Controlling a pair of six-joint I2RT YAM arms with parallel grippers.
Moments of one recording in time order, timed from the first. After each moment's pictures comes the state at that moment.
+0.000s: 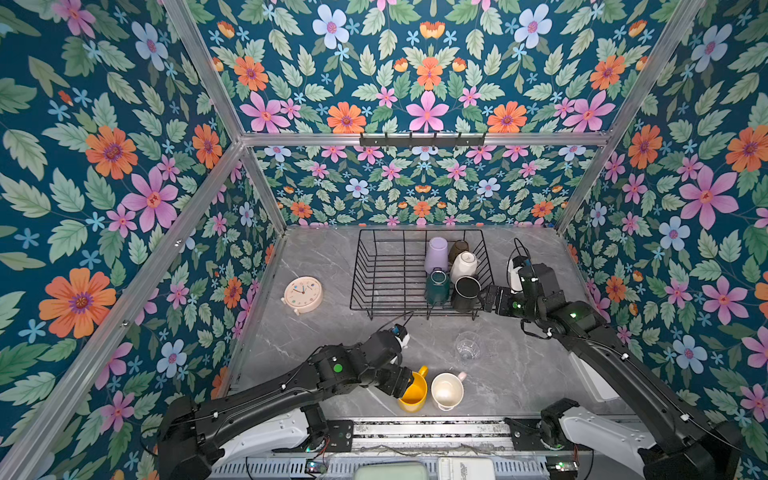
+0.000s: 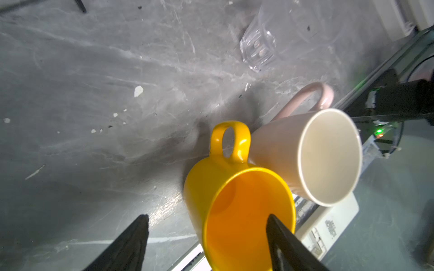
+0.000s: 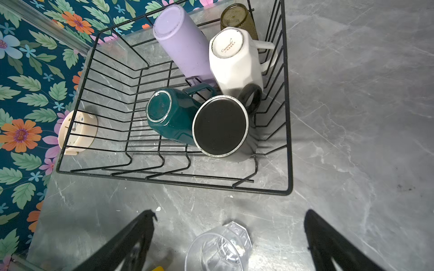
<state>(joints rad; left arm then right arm) -1.12 0.98 0.69 -0.73 0.03 -0.54 0.42 1.04 0.97 -0.67 -0.02 0.50</state>
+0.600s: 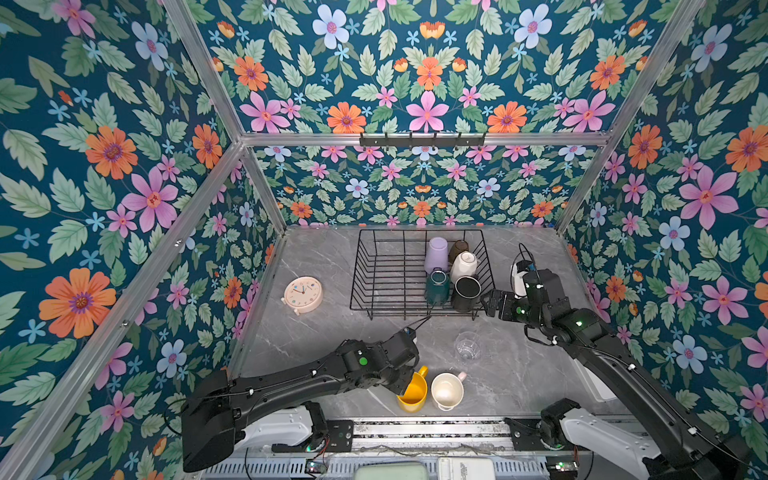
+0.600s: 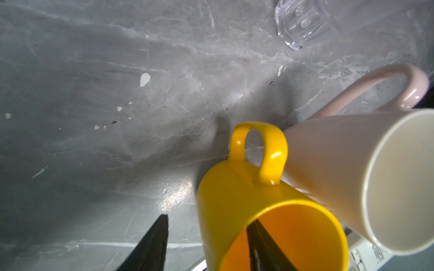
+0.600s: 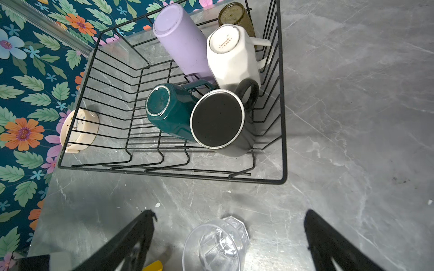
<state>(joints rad) -1.15 1.17 0.75 -0.73 -0.04 -0.55 0.42 0.98 0.93 -0.68 -0.02 0.51</state>
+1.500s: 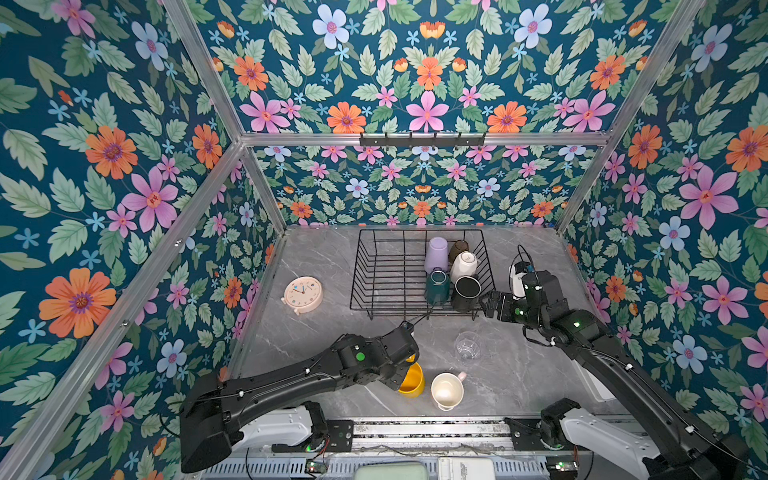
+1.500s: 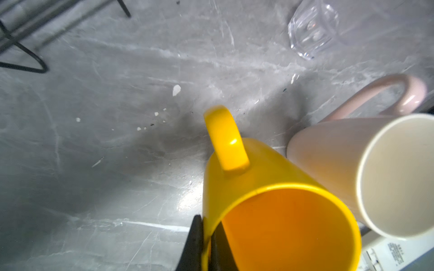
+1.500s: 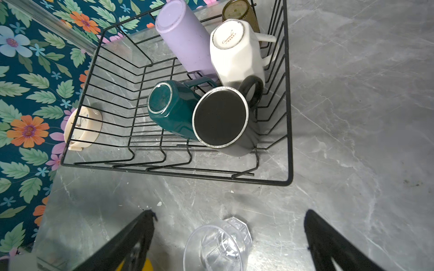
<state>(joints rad) -1.16 1.11 0.86 -0.90 -0.16 -0.52 0.42 0.98 0.90 -0.63 -0.05 0.51</state>
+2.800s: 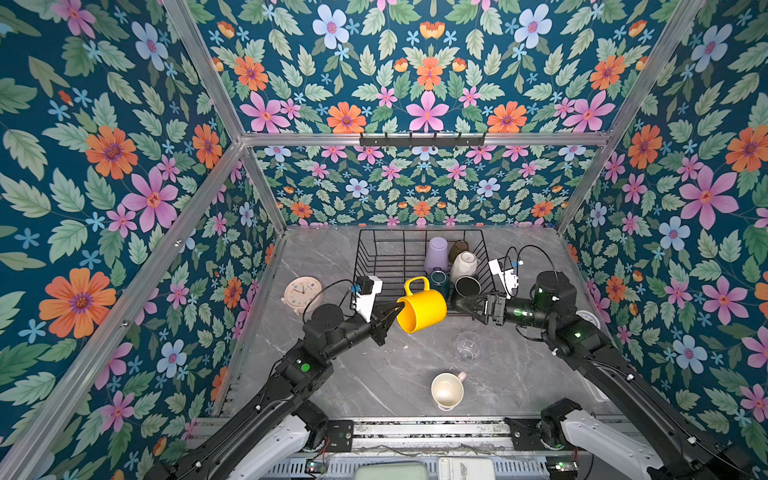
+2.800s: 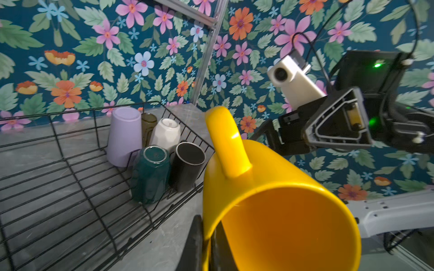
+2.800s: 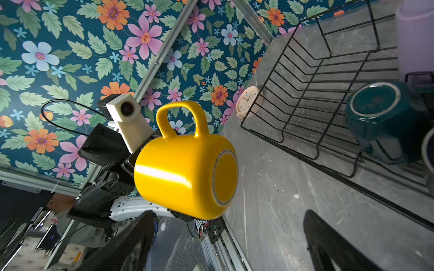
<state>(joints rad) -0.67 0.75 0.59 0.11 0.36 -0.33 0.42 0.92 0.80 -0.15 -0.77 0.66</state>
